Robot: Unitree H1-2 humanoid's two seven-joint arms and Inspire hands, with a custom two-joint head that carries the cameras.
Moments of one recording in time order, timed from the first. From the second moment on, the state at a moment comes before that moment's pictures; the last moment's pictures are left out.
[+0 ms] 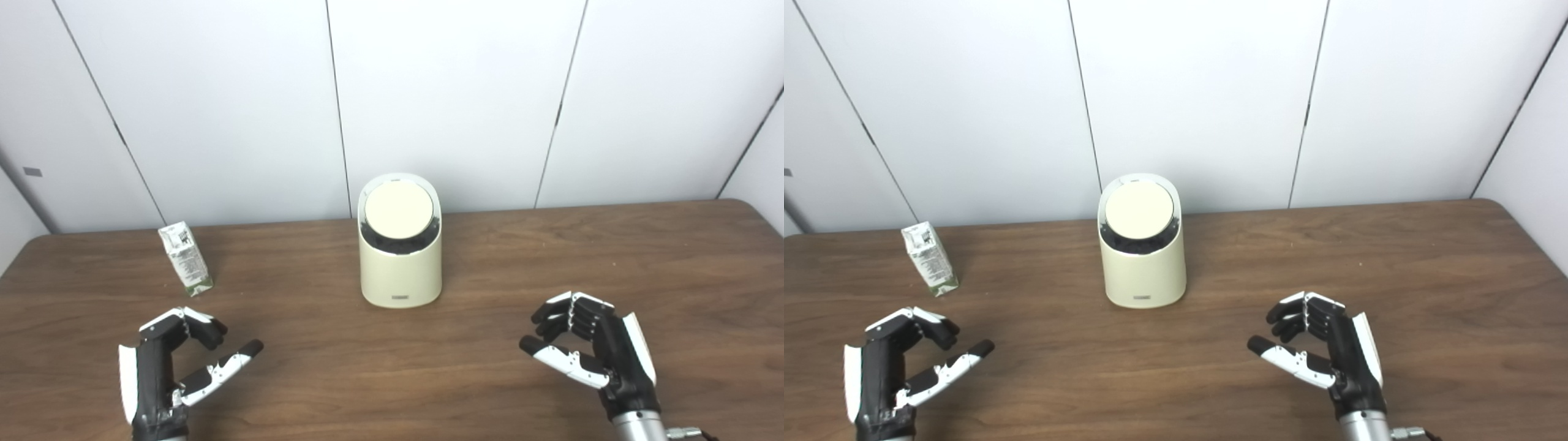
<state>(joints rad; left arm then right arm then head) 0.03 0.16 -0.03 0.00 0.16 -0.44 0.39 0.08 -0.10 -0.04 -0.24 -0.19 -0.07 -0.05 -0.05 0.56</state>
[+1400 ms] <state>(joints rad) 0.06 0.21 -0.07 -0.05 0.05 -0.37 0.13 0.10 -0.16 0.00 -0.24 -0.19 -0.02 0.02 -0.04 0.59</state>
